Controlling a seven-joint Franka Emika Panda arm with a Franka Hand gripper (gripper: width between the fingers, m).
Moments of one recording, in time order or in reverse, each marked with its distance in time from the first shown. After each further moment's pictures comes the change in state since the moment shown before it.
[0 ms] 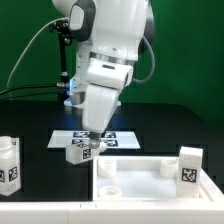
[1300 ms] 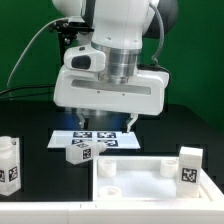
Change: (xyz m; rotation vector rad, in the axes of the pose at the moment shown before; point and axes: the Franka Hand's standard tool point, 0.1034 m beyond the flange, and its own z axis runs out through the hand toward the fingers) arm 0.010 0.013 -0.032 0.139 -0.067 1.197
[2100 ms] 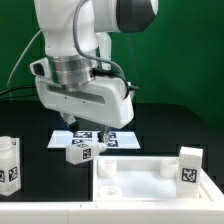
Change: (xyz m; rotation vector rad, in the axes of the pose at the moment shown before) arm 0.018 0.034 0.008 0.222 -0.151 0.764
